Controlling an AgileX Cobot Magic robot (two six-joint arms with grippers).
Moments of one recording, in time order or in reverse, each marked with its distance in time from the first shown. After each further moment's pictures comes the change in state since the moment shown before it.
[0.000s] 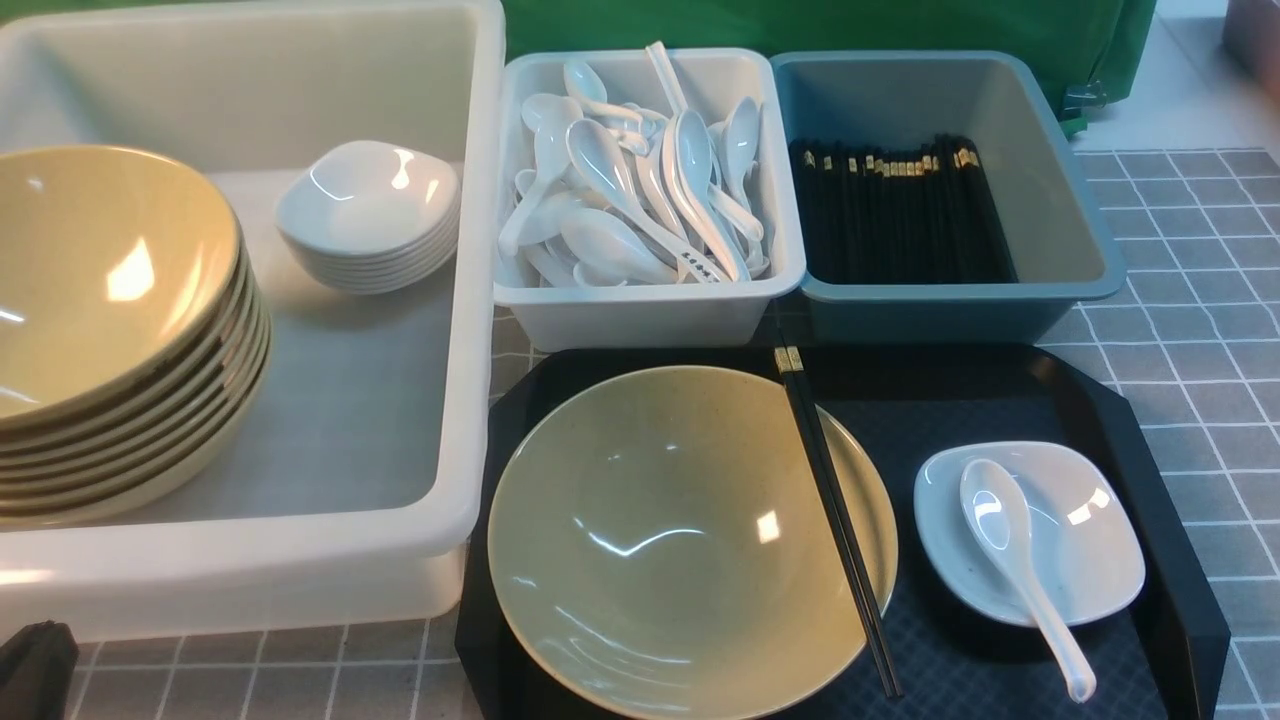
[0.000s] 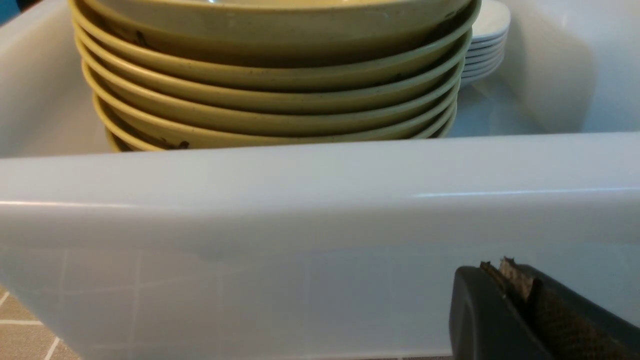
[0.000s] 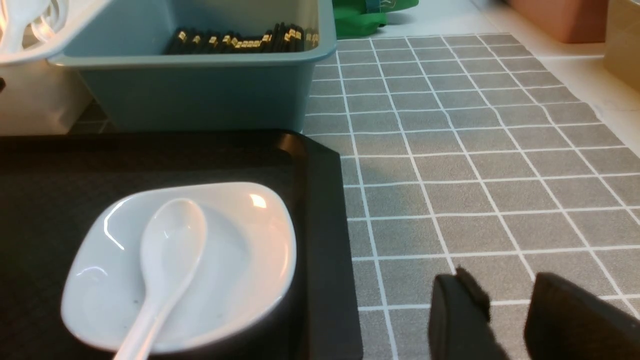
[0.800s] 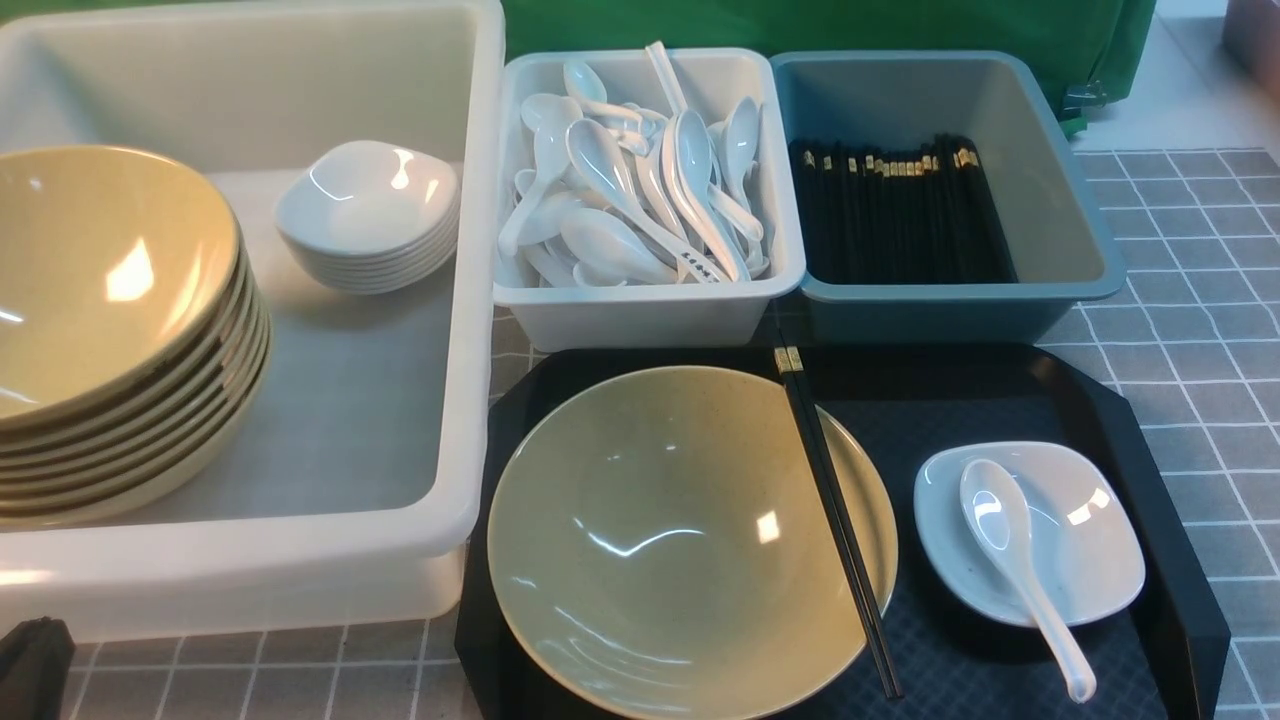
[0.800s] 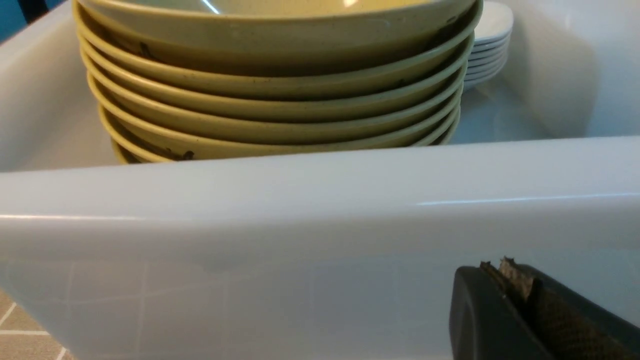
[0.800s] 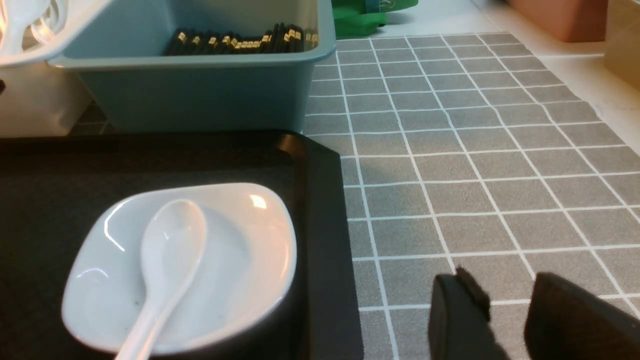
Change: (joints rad) right arm 0.000 0.000 0.000 0.000 0.000 0.005; left arm 0.000 0.000 0.000 0.006 -0.016 0.000
